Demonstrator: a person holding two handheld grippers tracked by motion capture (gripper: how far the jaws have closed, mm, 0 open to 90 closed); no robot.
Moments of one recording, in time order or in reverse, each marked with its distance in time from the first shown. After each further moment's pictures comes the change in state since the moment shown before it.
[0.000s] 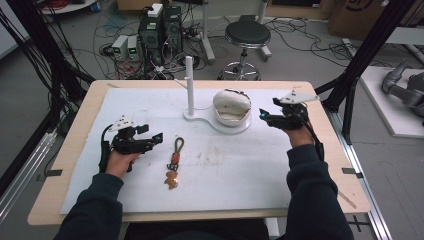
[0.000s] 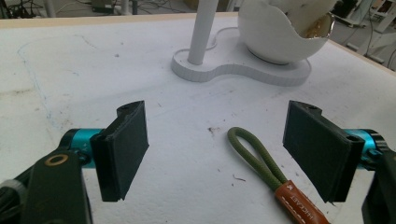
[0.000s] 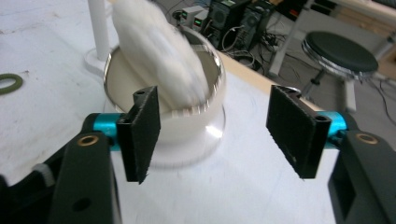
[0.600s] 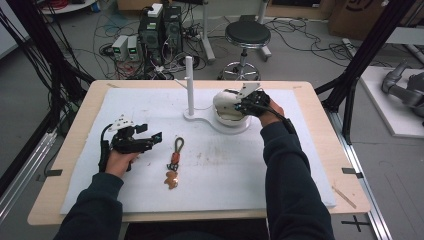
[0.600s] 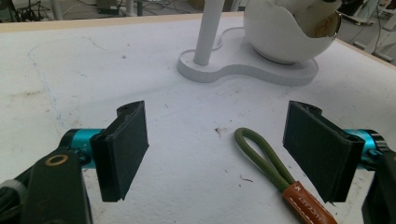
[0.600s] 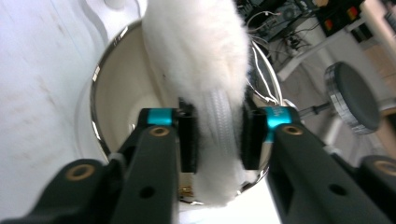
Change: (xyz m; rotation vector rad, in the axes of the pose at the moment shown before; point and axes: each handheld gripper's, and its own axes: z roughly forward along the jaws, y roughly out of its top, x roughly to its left) left arm 0.003 0.001 0.000 0.000 0.026 0.012; right arm 0.033 0.052 0.097 0.185 0.067 -0.446
